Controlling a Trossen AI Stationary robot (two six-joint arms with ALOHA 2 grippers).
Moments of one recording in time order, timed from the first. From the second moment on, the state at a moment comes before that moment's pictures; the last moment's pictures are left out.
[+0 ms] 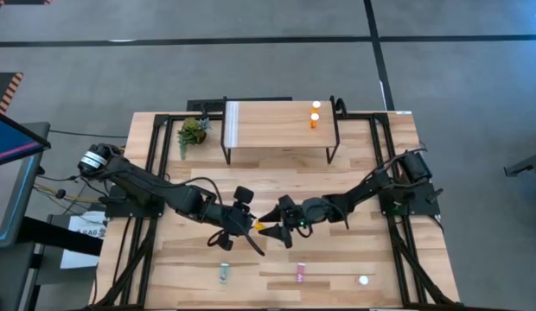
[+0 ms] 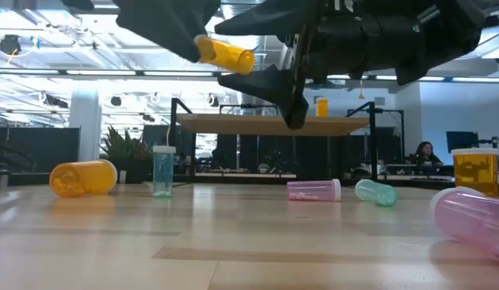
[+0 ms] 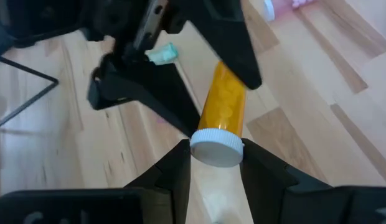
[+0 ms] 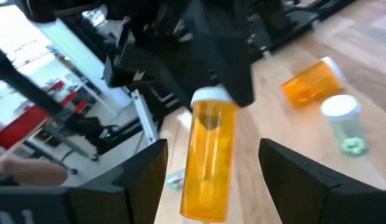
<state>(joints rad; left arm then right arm) -0.36 1.52 1.12 -0.46 -0.26 0.24 0.28 1.87 0.81 0.96 0.10 0.66</state>
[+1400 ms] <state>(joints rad) -0.42 1.23 1.11 -0.40 -0.22 0.27 0.29 1.89 0.81 1.12 0.05 0.49</state>
